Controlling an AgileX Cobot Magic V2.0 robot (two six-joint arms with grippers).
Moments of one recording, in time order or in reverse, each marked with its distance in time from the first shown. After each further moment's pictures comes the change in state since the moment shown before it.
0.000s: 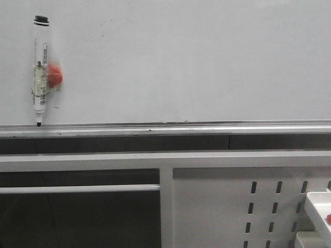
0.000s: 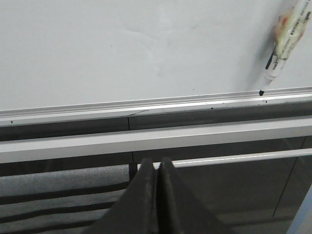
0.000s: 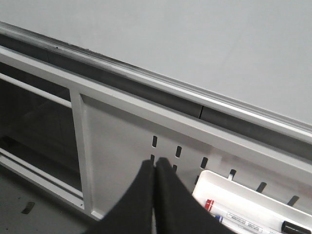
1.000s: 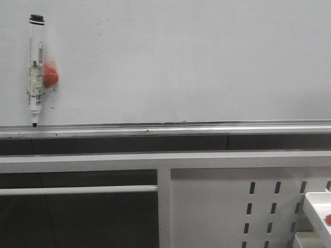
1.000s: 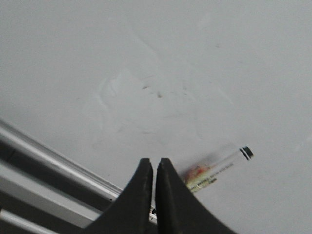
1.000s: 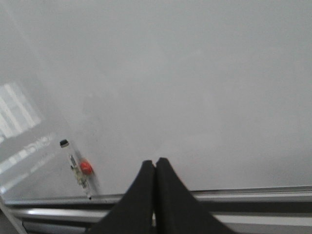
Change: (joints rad) left arm 0.000 0.004 -0.065 -0.784 -0.179 0.101; right arm 0.000 0.003 -0.091 0.456 -0.317 0.102
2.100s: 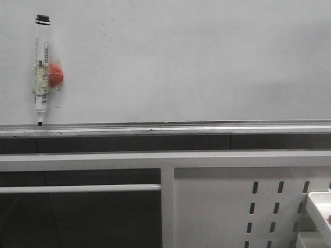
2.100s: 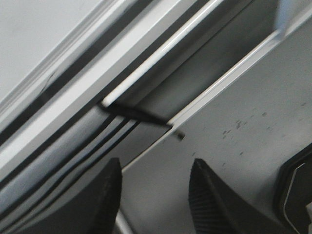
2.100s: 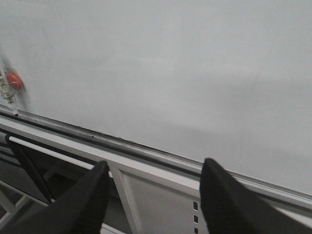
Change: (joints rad) left arm -0.250 0.927 -0.377 1.173 0.400 -0.029; right arm 0.000 0.495 -0.286 -0.321 0.185 0.000
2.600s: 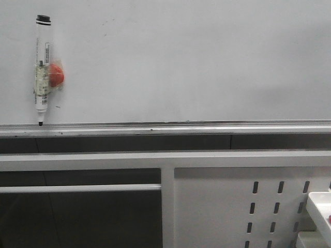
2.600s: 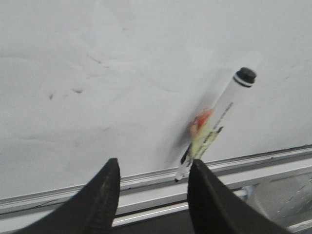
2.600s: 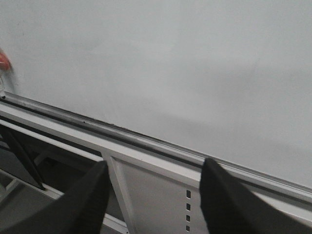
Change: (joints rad) left arm -0.054 -0.218 0.036 -0.188 -0.438 -0.443; right arm 0.000 0.062 0.000 -0.029 0.000 -0.002
